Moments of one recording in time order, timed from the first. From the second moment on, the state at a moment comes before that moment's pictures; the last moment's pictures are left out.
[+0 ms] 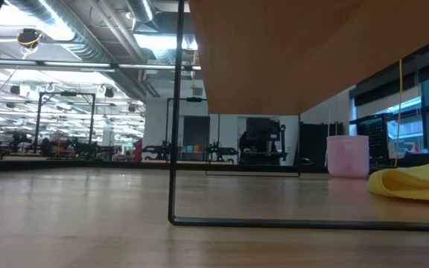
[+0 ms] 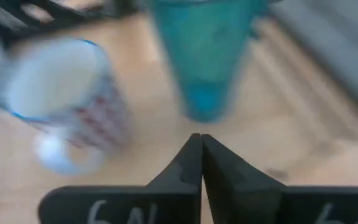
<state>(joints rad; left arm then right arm) -0.23 1.96 2.23 -1.33 -0.36 -0.86 0.01 0.92 1.02 -0.75 0.21 0.25</state>
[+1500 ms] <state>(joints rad) -0.12 0.65 0.52 -0.23 -0.55 -0.74 -0.50 0.82 0.90 -1.12 -0.01 0.49</state>
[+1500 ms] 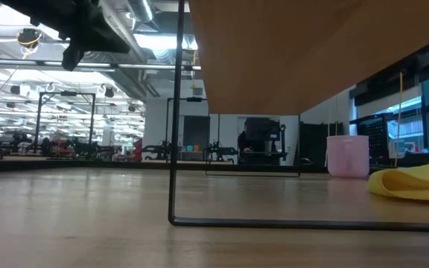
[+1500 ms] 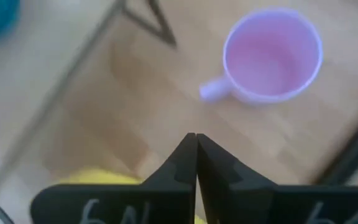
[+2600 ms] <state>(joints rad) -0.11 0.55 0.10 0.56 -0.18 -0.57 -1.00 0.93 0.96 -0.97 -0.42 0.47</state>
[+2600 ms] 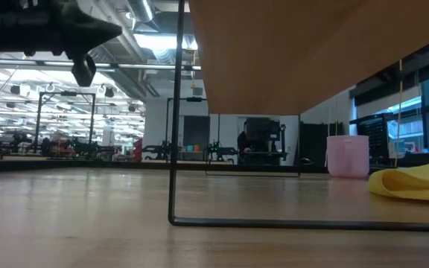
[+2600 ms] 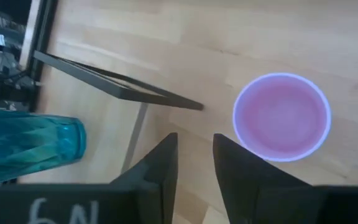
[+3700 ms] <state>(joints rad) 0.48 0.08 0.21 -0.33 0.23 -0.41 -0.96 0.96 1.17 -0.99 -0.39 0.43</state>
